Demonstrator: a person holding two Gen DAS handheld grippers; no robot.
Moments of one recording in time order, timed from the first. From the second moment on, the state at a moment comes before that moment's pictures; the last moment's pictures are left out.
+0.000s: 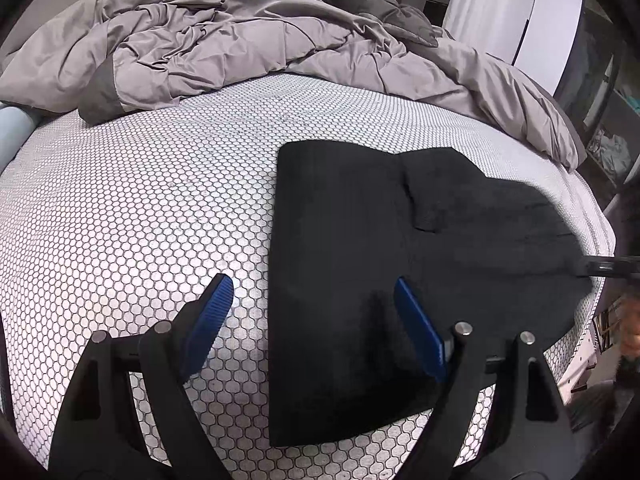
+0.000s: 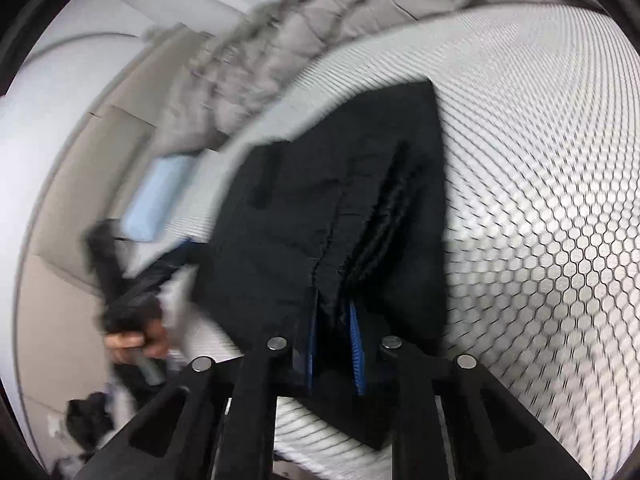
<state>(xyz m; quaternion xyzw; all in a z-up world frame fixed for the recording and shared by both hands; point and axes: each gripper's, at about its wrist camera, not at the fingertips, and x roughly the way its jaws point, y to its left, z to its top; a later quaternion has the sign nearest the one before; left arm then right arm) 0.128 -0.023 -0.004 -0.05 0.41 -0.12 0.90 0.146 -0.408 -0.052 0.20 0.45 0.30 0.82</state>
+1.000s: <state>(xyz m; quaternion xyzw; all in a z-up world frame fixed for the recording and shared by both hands) 0.116 -0.028 -0.010 -0.07 0.42 -0.14 0.89 0.166 -0.420 -0.053 0.12 0.41 0.15 0.89</state>
